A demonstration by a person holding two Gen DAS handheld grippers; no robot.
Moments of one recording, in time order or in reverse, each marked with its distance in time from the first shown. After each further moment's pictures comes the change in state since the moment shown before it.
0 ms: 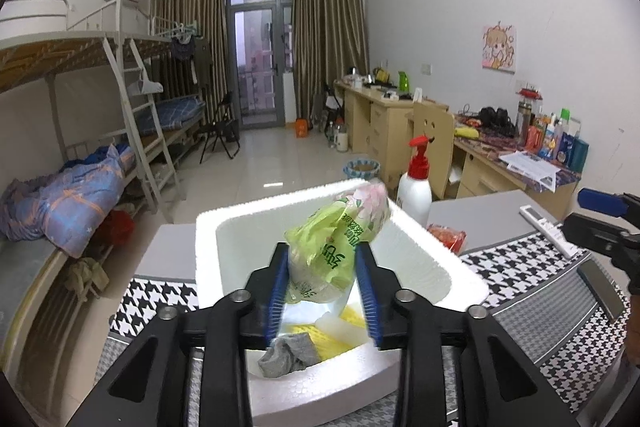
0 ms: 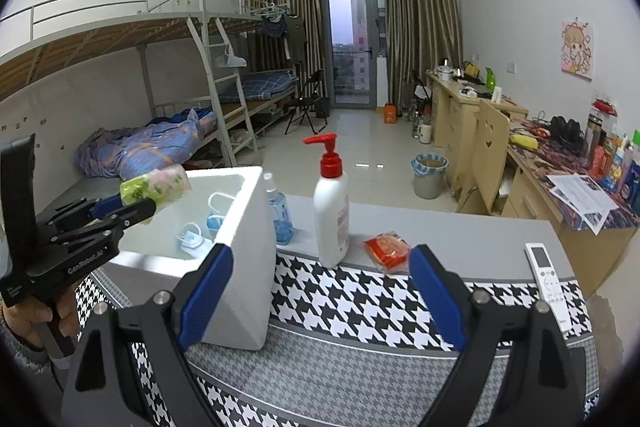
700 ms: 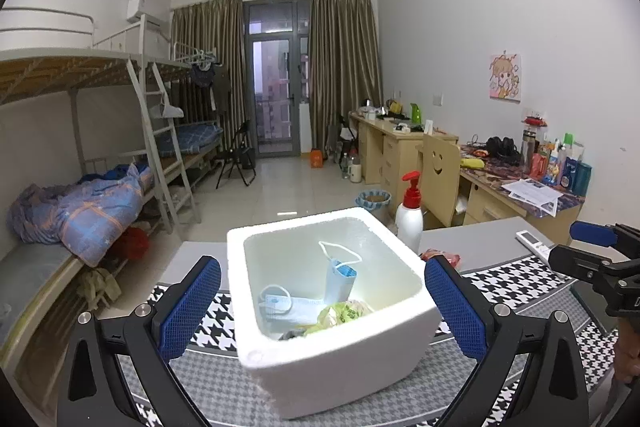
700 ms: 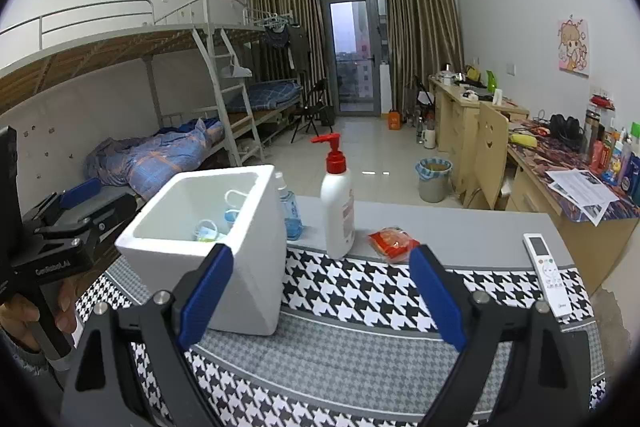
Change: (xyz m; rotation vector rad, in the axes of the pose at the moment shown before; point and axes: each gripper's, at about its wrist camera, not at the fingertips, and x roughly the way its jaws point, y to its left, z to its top) left arm -0.064 -0.012 -0.002 -0.022 -0.137 0.060; right arm -0.037 0.003 -0.014 0.016 -0.045 0.034
